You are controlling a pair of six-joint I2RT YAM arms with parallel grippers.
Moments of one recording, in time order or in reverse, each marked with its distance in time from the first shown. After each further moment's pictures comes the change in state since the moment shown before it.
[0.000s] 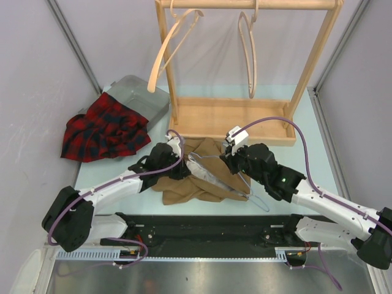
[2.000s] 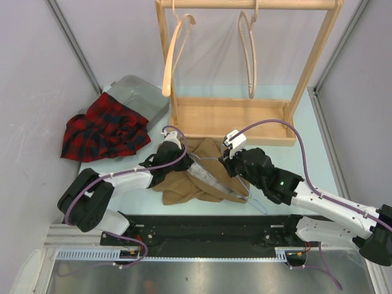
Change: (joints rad) left arm 0.000 0.204 0.002 0.269 -0.262 -0.185; right arm 0.074 0.001 -0.009 0.000 0.097 0.026
